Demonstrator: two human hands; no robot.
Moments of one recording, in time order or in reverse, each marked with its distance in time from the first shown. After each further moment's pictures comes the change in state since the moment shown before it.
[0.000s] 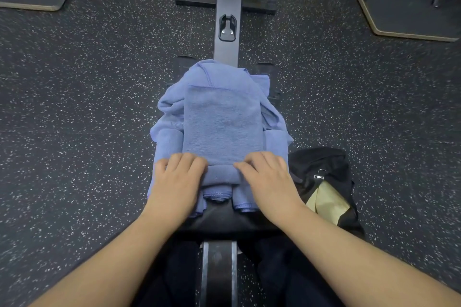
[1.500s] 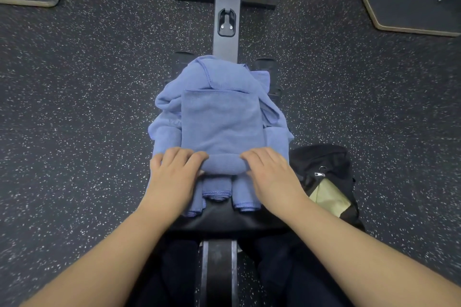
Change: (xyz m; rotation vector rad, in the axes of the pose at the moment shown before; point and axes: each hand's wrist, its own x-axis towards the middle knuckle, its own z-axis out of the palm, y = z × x) left_hand 0.004 -0.012 0.011 -0.034 -0.012 -0.042; right_hand 0.004 0.010 0.006 0.066 -0.059 0.055
